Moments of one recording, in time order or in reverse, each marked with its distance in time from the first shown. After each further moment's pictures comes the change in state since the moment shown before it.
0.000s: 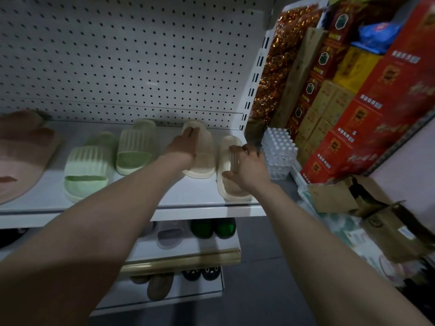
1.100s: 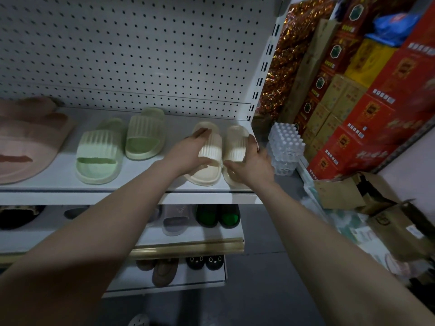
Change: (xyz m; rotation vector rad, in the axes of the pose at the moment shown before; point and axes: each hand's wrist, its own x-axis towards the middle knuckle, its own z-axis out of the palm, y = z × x) left_hand -0.067 -0.002 -0.001 -0.154 0.084 0.274; right_hand -0.021 -0.009 0.020 0.220 0.048 0.249
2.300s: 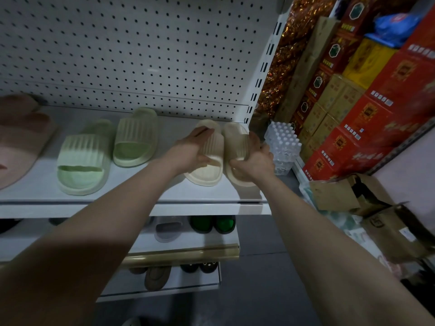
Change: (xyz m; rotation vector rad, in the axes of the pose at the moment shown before) left_hand 0.034 -0.009 0.006 -0.084 -0.013 0.021; right_hand 0.045 0.006 -0.011 0.010 -0.089 0.031
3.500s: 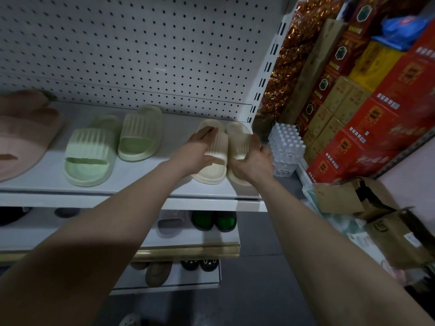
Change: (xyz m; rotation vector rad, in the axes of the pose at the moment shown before) left_hand -0.007 0.012 0.012 -0.039 0.032 -0.022; right_hand -0.008 0.000 0.011 0.025 0.044 -0.011
